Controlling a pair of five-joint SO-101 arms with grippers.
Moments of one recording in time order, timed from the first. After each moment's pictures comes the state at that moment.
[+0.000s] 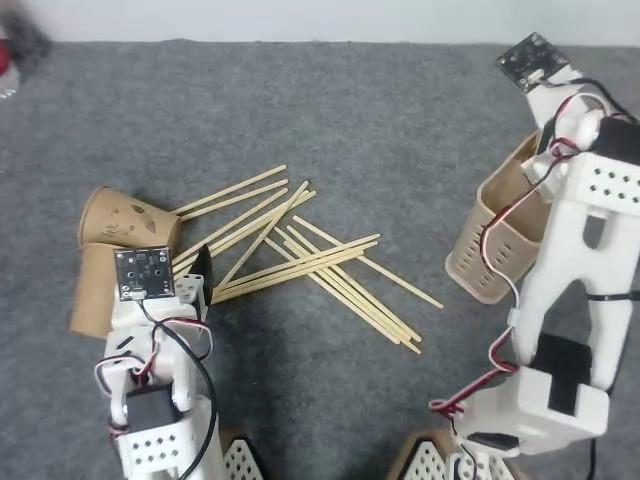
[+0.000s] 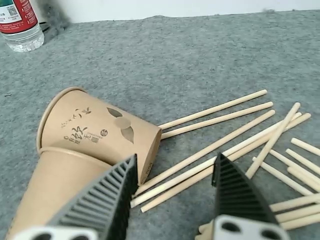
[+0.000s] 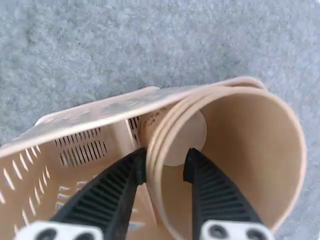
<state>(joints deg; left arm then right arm) -18.5 -103.2 96.8 49.4 -3.2 12.8 3.4 -17.8 83.7 49.2</state>
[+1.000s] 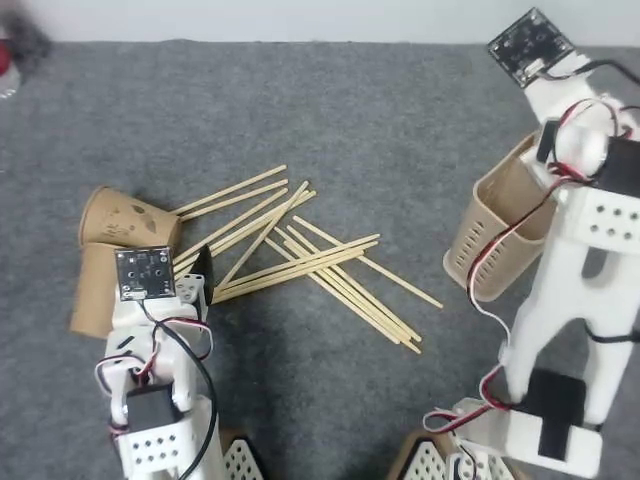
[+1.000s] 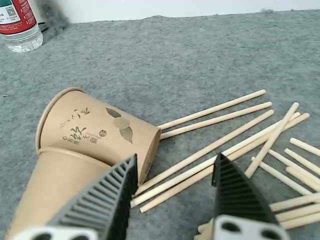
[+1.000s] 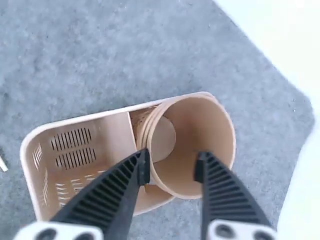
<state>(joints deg) -18.3 -103.2 96.8 49.4 -3.2 10.0 -7.9 -25.1 91.0 48.4</state>
